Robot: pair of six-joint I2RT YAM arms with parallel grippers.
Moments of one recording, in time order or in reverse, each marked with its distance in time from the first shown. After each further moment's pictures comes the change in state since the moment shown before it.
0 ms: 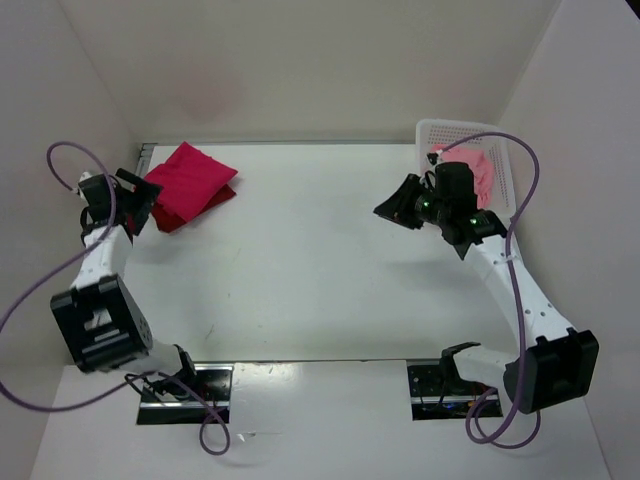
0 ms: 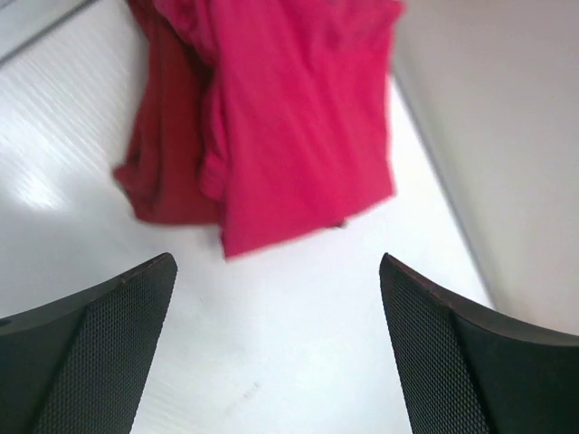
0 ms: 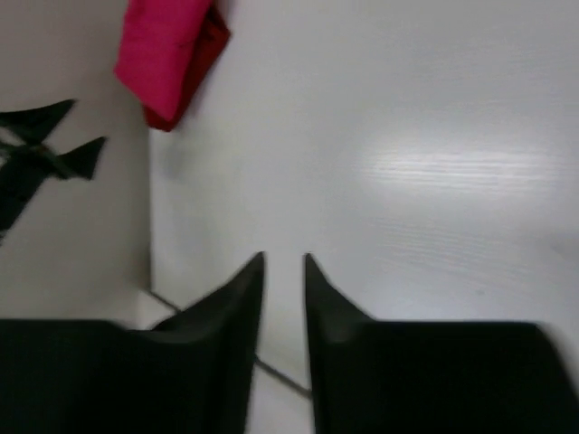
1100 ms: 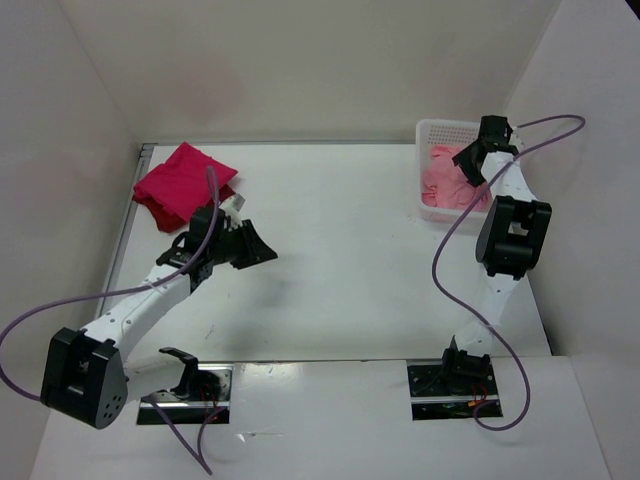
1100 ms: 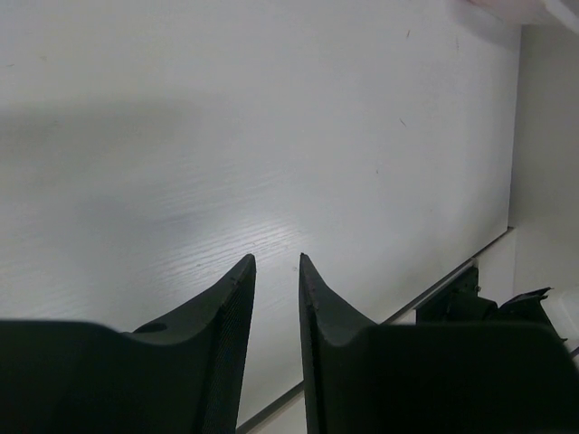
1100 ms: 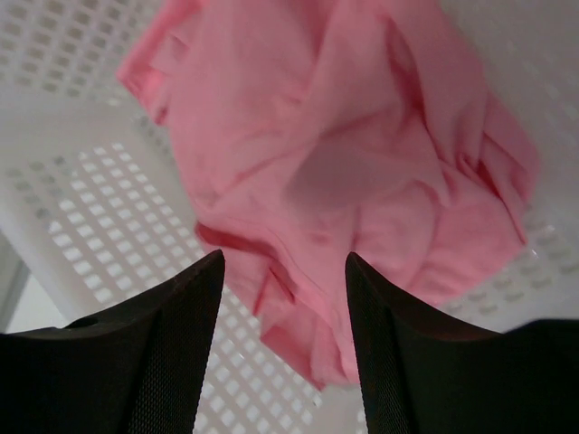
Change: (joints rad) left arm -0.757 -0.349 -0.302 -0.109 0.187 0.113; right arm -0.446 0.944 0.737 -0.097 0.512 0.042
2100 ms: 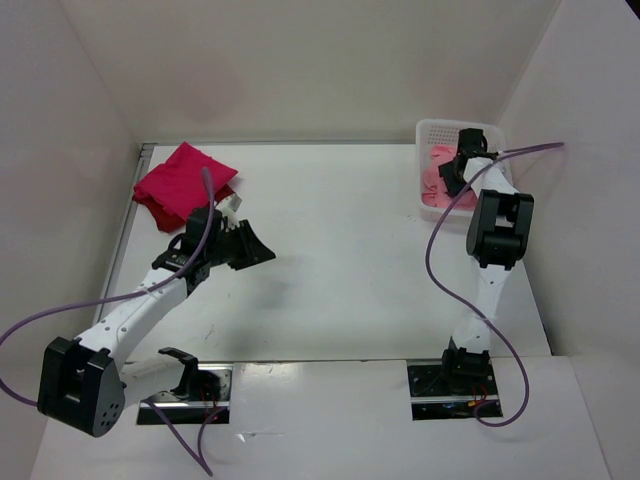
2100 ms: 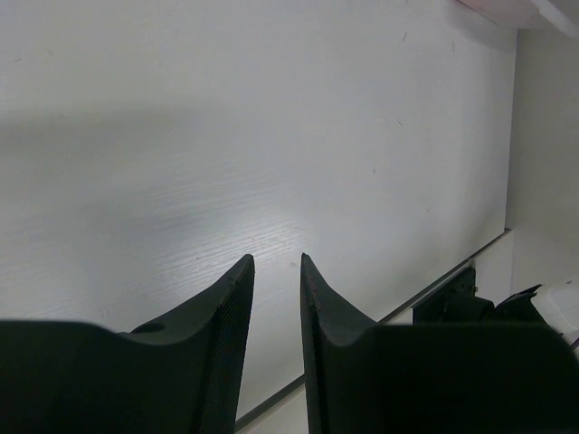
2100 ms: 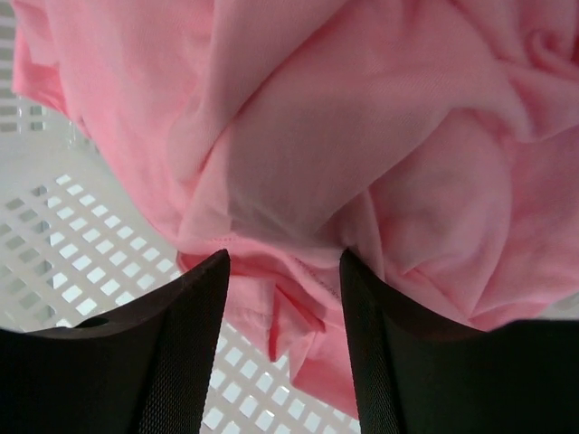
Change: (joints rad) left arm 0.000 -0.040 -0.001 -0.031 -0.008 -0.005; right arm 0.050 0.138 0.019 0.002 0.039 0.336
